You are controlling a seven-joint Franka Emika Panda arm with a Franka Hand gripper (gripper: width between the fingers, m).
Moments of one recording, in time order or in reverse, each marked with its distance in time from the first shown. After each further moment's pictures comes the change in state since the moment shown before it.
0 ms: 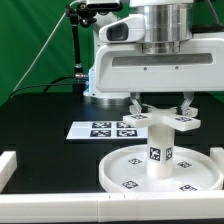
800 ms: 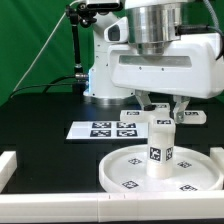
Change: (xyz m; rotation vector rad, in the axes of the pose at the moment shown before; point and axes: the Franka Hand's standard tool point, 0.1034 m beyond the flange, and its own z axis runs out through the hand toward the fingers) arm 0.001 0.000 0.000 0.044 -0.001 0.622
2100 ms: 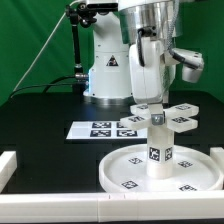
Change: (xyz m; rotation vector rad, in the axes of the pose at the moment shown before) arm 0.003 0.000 -0.002 0.060 -0.031 0.879
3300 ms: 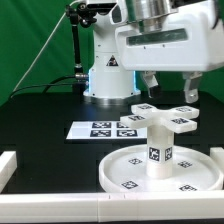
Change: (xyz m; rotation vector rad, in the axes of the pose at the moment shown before) arm -0.021 -0.008 -0.030 -0.019 -0.049 -0.850
